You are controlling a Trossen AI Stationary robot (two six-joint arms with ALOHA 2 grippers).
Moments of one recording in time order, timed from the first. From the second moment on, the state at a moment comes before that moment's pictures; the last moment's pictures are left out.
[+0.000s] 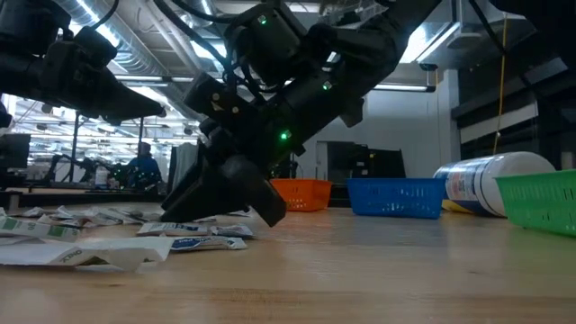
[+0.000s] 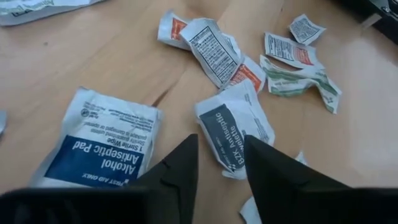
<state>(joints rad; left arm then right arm) 0.11 0.18 0.01 0.03 -0.16 -0.03 0.15 2.26 1.44 0.20 0.09 -0.50</state>
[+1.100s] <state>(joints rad) 0.11 0.18 0.01 0.03 -0.16 -0.03 0.12 2.10 1.43 0.03 0.08 -0.40</state>
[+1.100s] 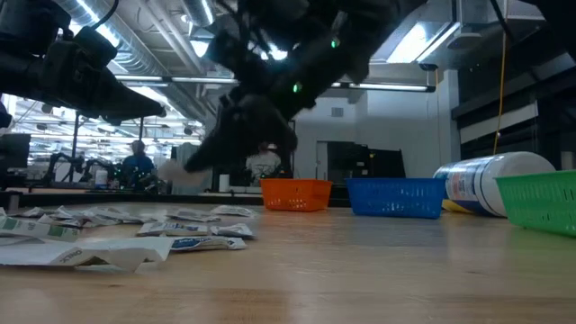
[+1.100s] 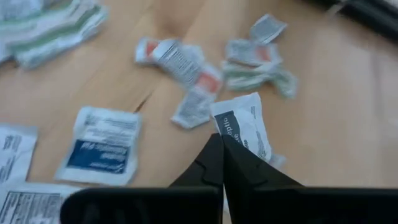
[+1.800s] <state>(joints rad) 0.11 0.18 0.01 0.03 -0.16 -0.03 -0.12 1.92 1.44 -0.15 0.15 -0.27</state>
